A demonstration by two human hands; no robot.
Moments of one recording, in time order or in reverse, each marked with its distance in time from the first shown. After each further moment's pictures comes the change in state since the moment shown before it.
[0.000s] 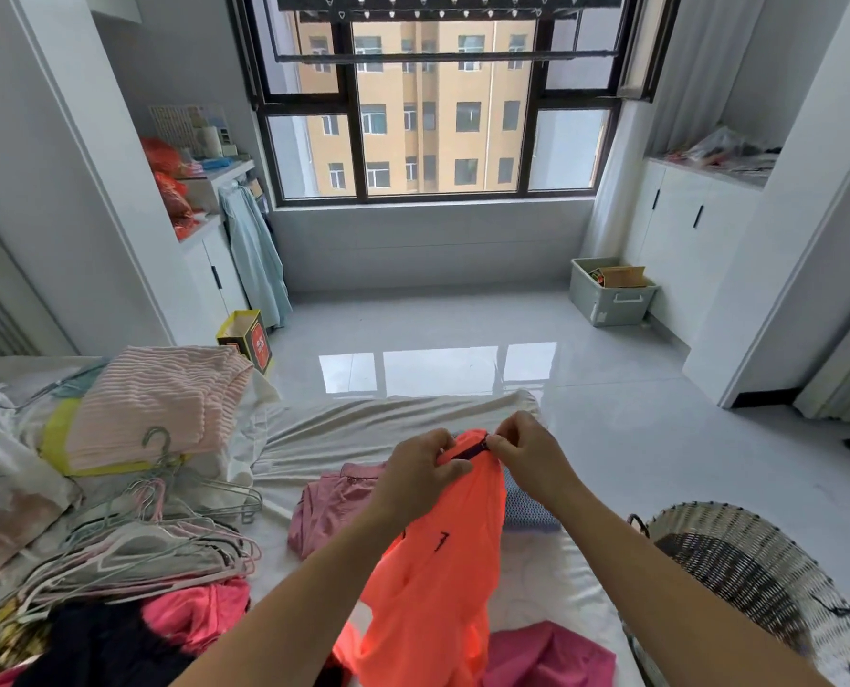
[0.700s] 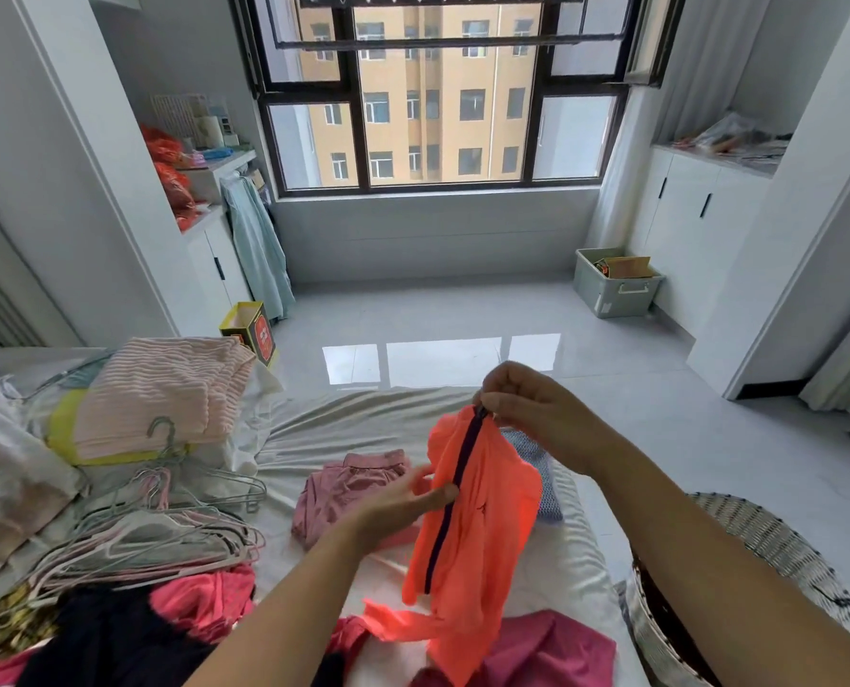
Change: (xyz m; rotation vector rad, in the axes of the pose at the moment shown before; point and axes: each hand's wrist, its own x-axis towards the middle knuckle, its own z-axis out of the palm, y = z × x) left_hand -0.016 -0.061 0.014 -0.436 -0.493 -0.334; right_hand -0.004 -0.038 -0.043 0.516 -0.442 -0.218
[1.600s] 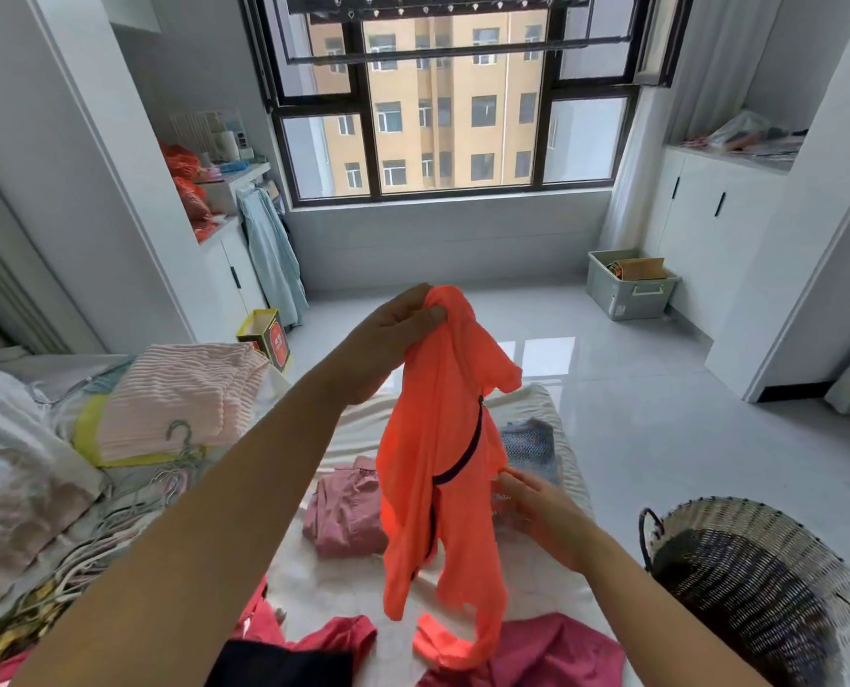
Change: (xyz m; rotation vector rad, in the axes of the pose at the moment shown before) left_hand -0.045 0.168 -0.039 -0.182 0.162 0.599; right_hand -0.035 0.140 0.001 0.355 0.156 0.431
